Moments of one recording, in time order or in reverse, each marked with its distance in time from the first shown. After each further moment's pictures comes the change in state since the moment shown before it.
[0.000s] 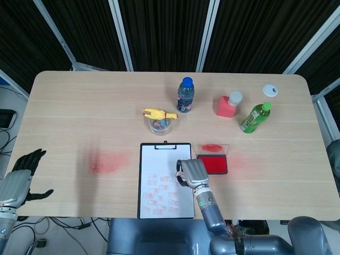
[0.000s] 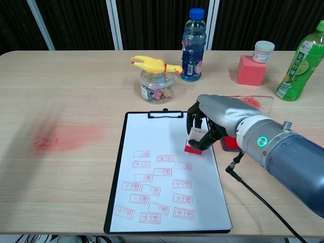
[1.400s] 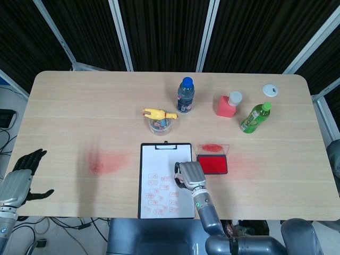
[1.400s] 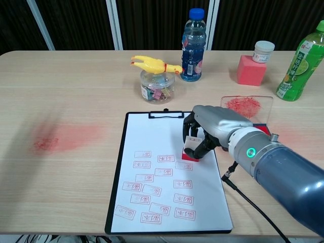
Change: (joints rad) left arm -0.005 0.003 0.001 -0.005 -0.004 -0.008 -0.003; right arm -0.011 -0.060 -0.003 0.081 0.017 -0.030 0.009
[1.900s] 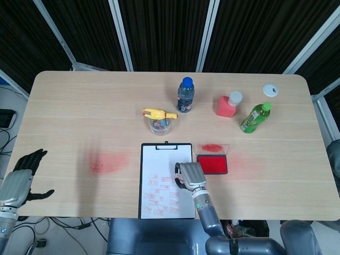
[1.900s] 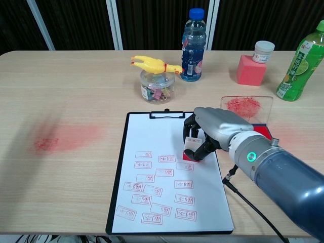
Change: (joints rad) left arm -0.001 0.001 0.001 0.000 0.001 -0.001 -0.002; right arm -0.014 -0.014 -0.015 0.020 -0.006 -0.009 0.006
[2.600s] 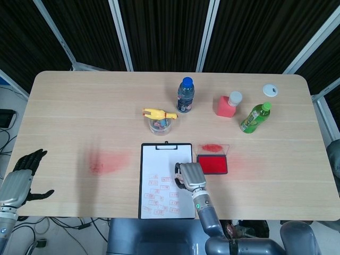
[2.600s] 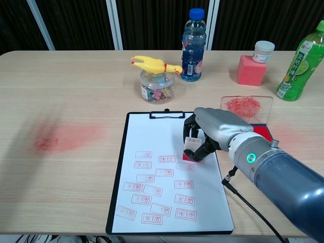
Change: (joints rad) left arm 0.001 0.000 0.002 0.000 0.001 0.001 0.003; right arm -0.010 -0.006 0.004 0.000 -0.003 -0.006 -0.004
